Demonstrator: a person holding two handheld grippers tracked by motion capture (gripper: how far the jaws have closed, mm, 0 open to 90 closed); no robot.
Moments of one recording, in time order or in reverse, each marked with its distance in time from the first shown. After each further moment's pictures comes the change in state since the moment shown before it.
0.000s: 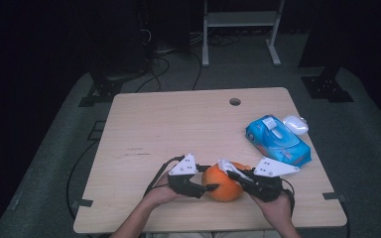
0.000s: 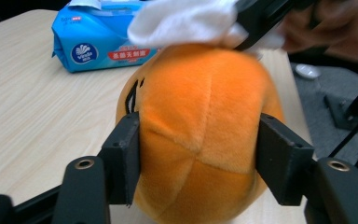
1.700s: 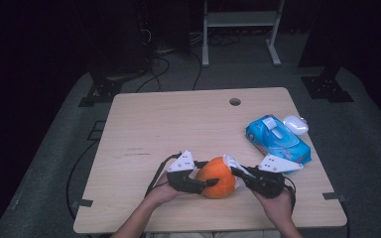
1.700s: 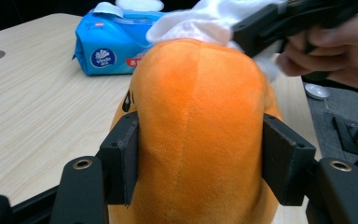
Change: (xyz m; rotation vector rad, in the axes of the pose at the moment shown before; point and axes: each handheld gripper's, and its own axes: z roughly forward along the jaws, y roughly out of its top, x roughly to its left) left arm 0.005 0.000 0.001 -0.026 0.086 -0.057; right arm -0.004 -0.001 0.000 -0.018 -0.027 0.014
